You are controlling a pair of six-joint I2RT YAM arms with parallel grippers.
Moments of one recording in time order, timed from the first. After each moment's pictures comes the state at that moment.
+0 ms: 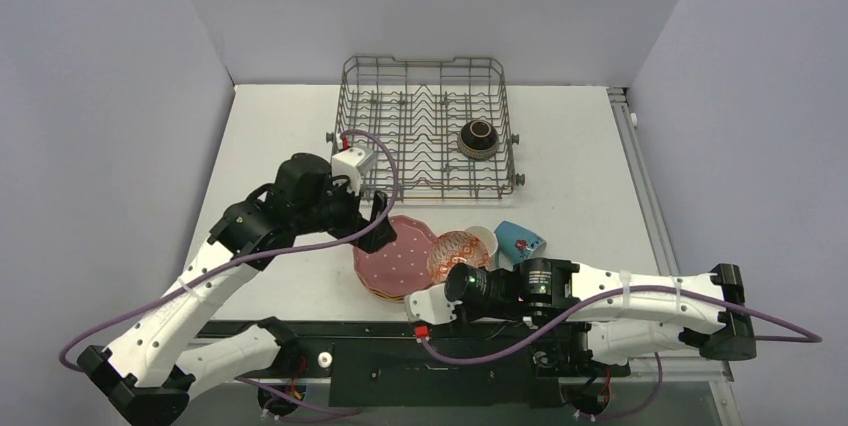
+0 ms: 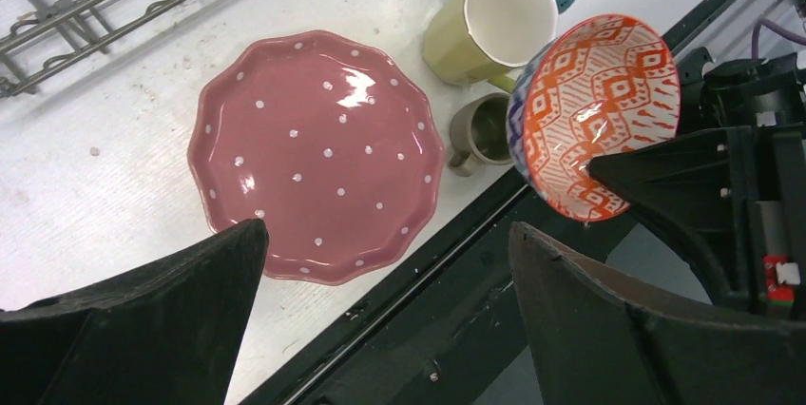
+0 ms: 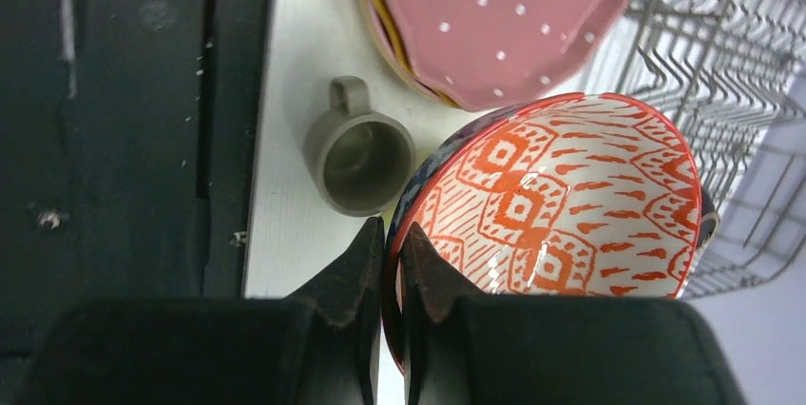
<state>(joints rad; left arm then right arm) -0.64 0.98 1.15 -0.83 0.21 -0.28 1.42 1.12 1.01 -0.86 0.24 -0.52</state>
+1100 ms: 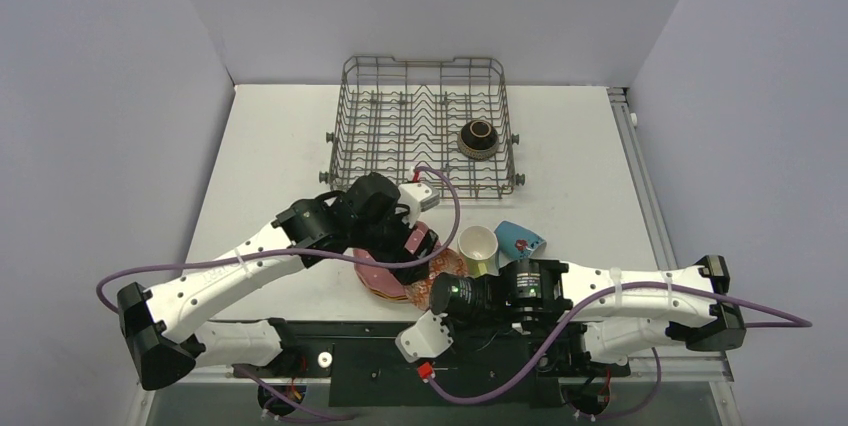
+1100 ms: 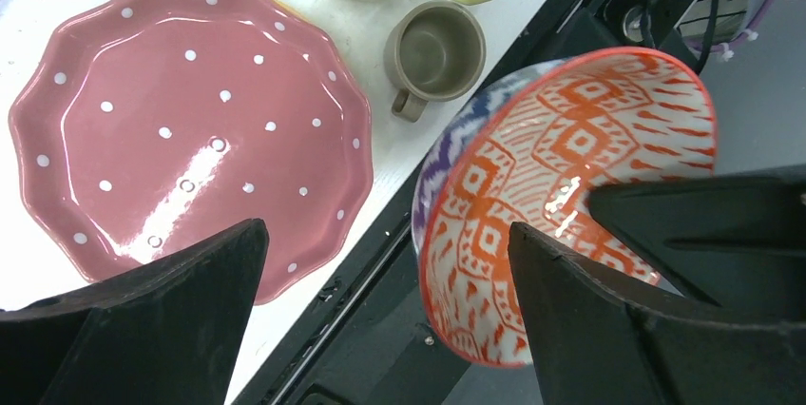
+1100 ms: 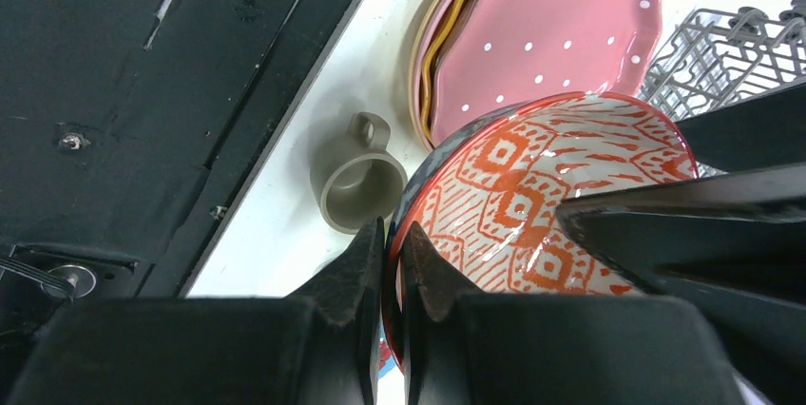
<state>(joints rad) -0.96 1.18 1.16 -0.82 0.16 -0.26 1.51 1.24 1.20 -1.03 0.09 -0.80</state>
